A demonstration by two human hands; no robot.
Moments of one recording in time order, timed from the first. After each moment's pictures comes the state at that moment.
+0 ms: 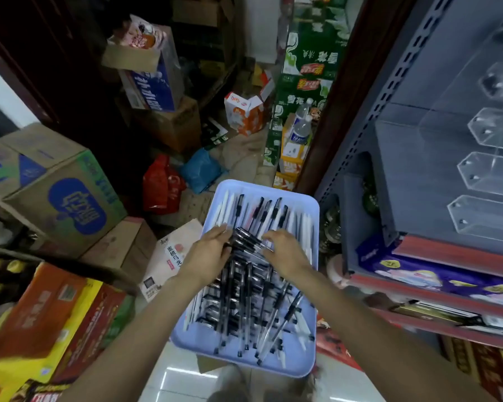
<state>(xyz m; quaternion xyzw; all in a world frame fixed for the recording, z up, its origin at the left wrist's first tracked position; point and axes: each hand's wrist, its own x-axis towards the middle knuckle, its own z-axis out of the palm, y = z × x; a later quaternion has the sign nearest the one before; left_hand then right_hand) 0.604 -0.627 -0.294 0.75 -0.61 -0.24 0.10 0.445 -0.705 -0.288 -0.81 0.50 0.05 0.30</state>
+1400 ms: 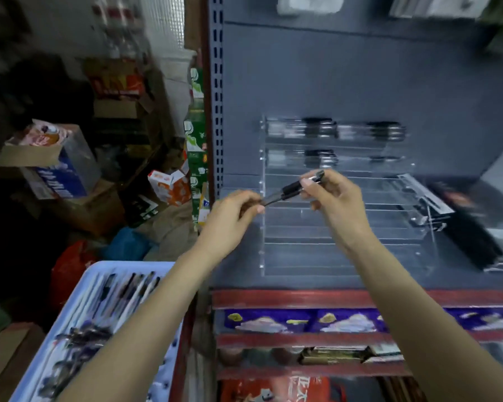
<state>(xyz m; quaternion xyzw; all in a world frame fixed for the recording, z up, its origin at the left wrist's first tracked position) 0.330 -0.795 -0.114 0.56 -0.69 -0.17 0.42 0.149 -0.810 -0.072 -0.61 0.41 -0.53 0.43</state>
